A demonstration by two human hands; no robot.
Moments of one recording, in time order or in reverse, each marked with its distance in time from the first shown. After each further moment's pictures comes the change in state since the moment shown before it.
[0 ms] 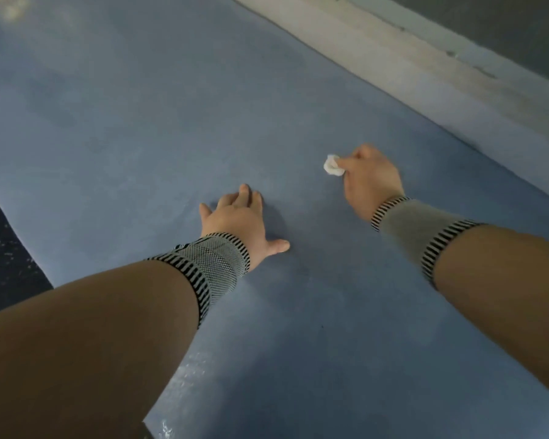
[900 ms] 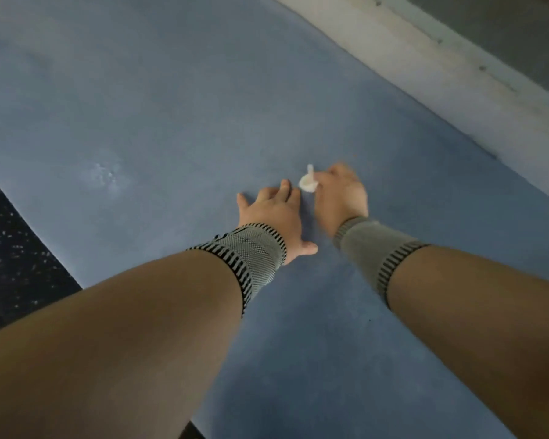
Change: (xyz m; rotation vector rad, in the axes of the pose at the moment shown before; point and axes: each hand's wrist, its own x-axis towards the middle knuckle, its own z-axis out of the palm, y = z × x) left_hand 0.004 -0.036 0.004 -0.125 0.021 0.231; right_hand -0.011 -0.121 0.027 0.023 -0.072 0.182
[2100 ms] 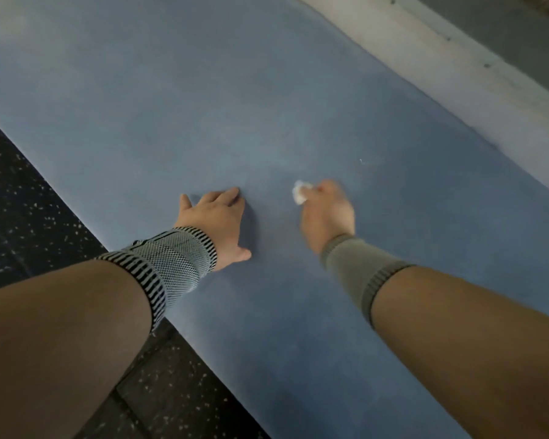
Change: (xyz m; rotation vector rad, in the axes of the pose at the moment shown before) left_hand -0.073 -0.104 0.021 0.092 -0.017 -0.060; right_hand -0.064 -0.053 0.019 0.121 -0.039 0.099
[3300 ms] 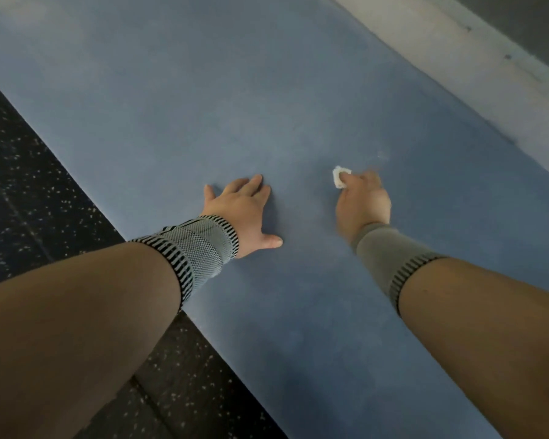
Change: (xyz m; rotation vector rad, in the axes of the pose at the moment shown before) left_hand 0.006 0.017 0.007 -0.097 0.059 0.041; right_hand 0.010 0.031 -0.014 -0.038 0.162 0.107
